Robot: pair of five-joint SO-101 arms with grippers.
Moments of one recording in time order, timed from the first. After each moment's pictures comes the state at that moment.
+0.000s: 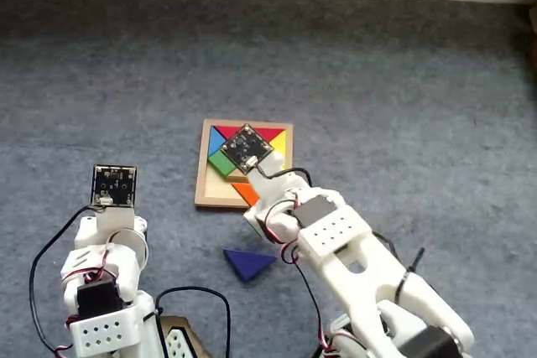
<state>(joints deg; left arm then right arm) -21.1 -101.8 96.0 61.7 -10.8 -39.3 -24.7 53.5 40.0 15.3</state>
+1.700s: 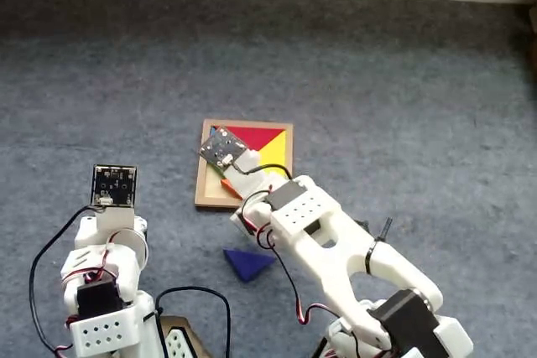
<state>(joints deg) -21.1 -101.8 96.0 61.7 -10.8 -43.1 -13.4 45.6 42.6 15.3</state>
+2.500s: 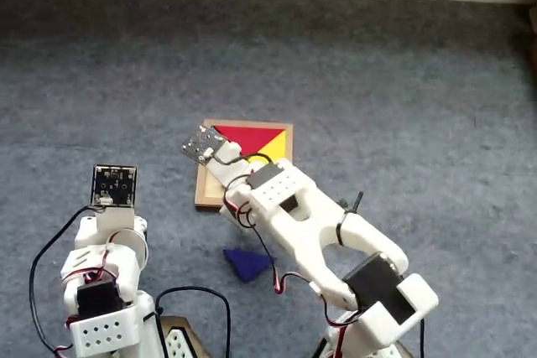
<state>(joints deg) -21.1 -101.8 96.0 61.7 -10.8 -43.7 2.0 33.1 42.9 21.2</state>
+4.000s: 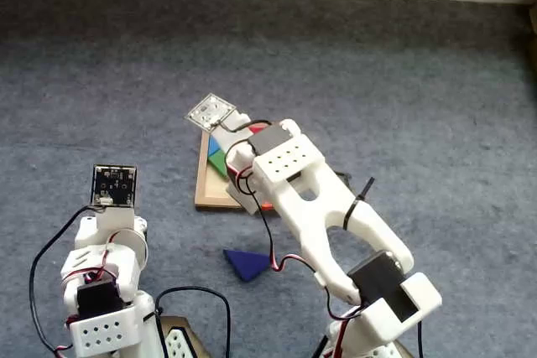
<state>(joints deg) -21.1 -101.8 96.0 61.7 -10.8 -40.0 2.0 14.6 70.3 19.2</state>
